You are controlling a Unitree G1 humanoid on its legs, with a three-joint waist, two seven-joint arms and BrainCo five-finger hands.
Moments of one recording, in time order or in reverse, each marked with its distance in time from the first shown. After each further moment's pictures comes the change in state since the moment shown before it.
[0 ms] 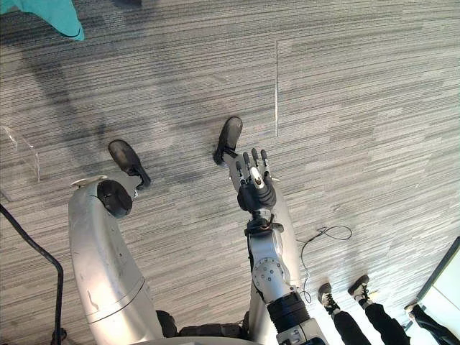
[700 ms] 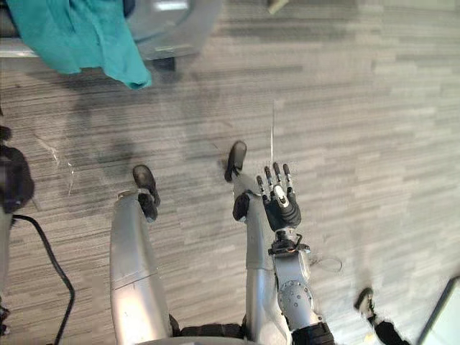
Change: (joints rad) left arm 0.240 -0.151 0.113 -0.120 -0.333 -0.085 -0.011; right arm 0.199 -0.109 -0.073 -0.199 0.015 0.063 0.053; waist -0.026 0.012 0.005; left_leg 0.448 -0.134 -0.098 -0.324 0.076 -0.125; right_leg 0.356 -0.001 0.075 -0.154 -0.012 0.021
